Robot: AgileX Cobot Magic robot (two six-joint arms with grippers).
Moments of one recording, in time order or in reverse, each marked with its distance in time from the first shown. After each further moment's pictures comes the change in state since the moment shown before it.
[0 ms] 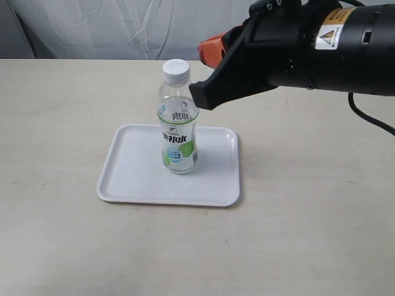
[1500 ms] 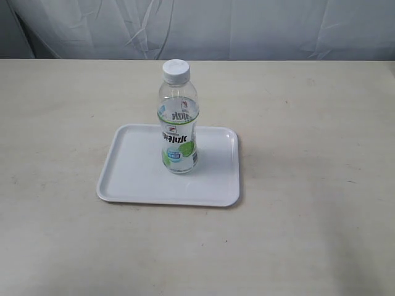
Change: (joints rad) left arm 0.000 0.000 0.000 0.006 0.000 0.000; right arm -0.737 -0.997 0.748 0.040 0.077 0.007
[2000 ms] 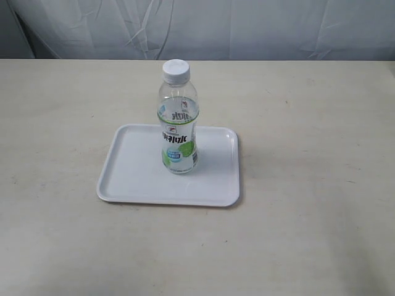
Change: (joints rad) left arm 0.000 0.000 0.000 0.000 0.000 0.000; right arm 0.000 -0.166 0.104 -0.189 0.053 0.168
